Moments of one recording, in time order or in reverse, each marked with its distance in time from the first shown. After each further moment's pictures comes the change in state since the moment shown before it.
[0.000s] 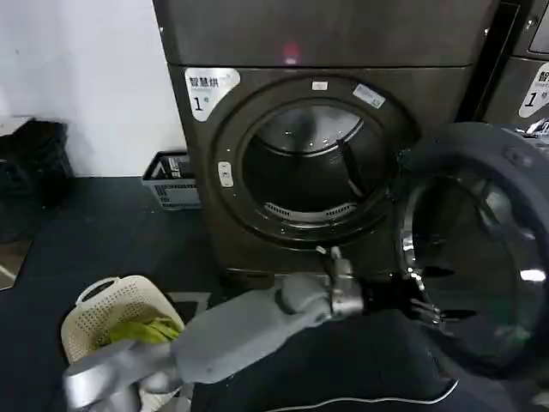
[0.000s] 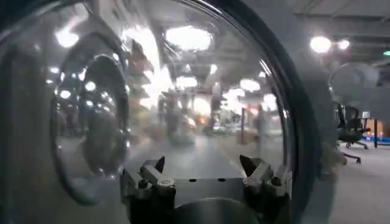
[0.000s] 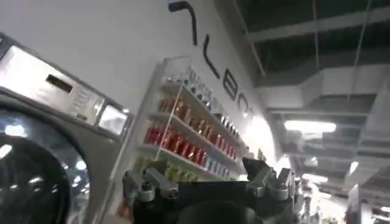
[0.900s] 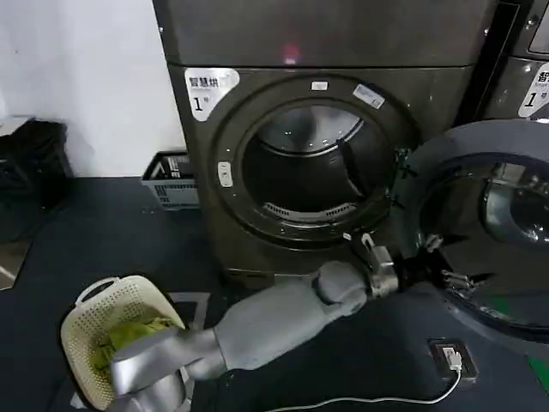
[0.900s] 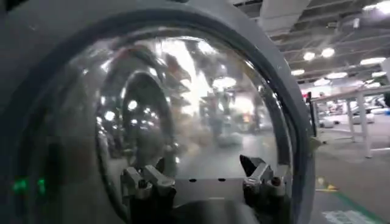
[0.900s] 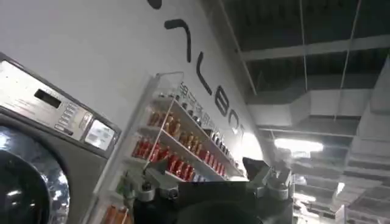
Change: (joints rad) left arm -0.037 -0.163 -0.031 0.175 0.157 -0.076 -0.194; right arm -0.014 0.023 0.037 0.027 0.002 0.027 -0.015
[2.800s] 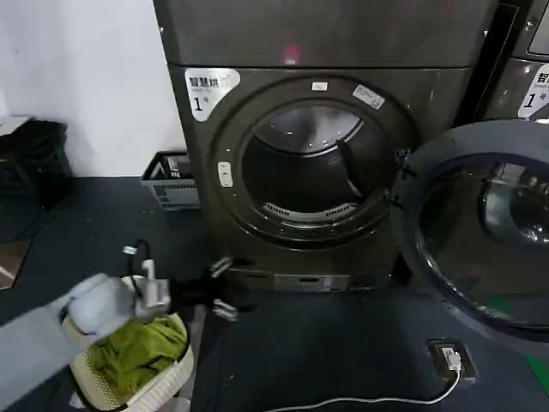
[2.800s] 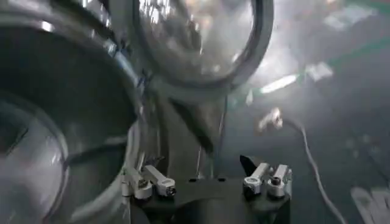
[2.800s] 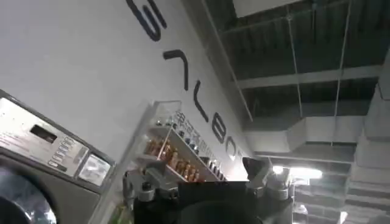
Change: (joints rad) left arm 0.231 1.173 -0.289 -0.707 0.303 0.113 0.206; right arm 0.088 -0.069 -0.003 0.020 -0.042 0.019 -0.001
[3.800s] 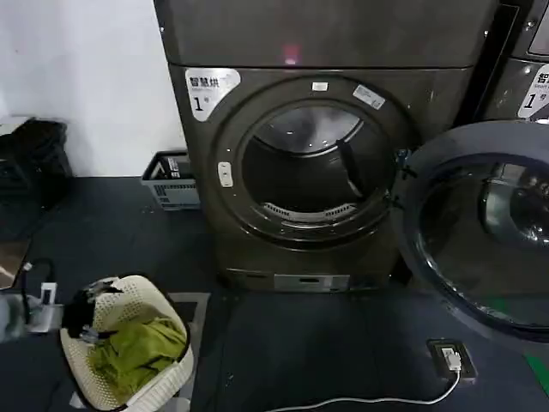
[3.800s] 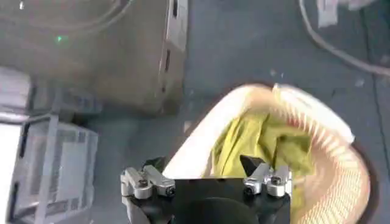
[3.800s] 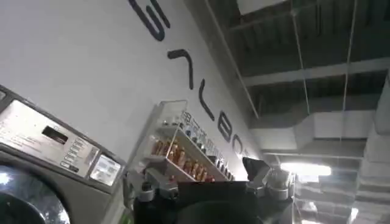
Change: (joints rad) left arm 0.292 0.445 -0.238 0.046 0.292 0.103 0.095; right arm 0.031 -0.002 -0.052 -0.009 -0.011 0.002 0.007
